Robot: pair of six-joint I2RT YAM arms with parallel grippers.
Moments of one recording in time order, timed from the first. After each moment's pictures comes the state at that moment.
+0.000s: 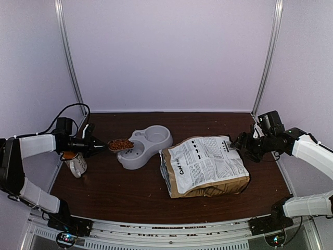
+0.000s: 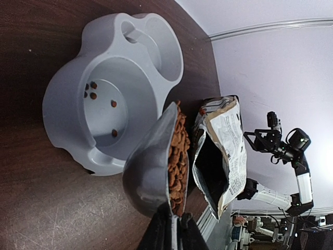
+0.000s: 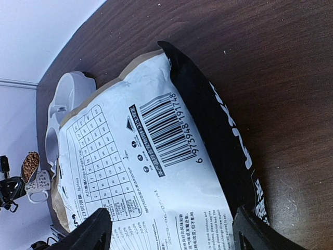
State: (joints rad) left arm 0.03 1.37 0.73 -0.24 1.05 -0.43; right arm 0.33 1.07 0.81 -0.59 -0.20 0.76
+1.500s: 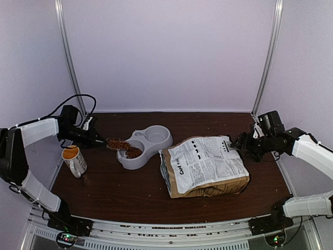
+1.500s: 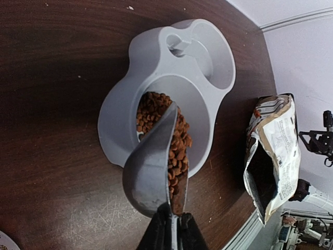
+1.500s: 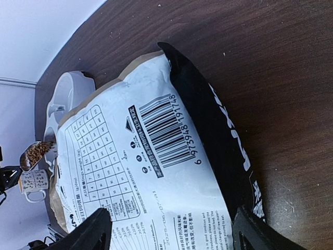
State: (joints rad) left arm -0.02 1.48 1.00 -0.57 0.76 -0.19; right arm 0.33 1.07 0.81 -0.59 -0.20 0.75
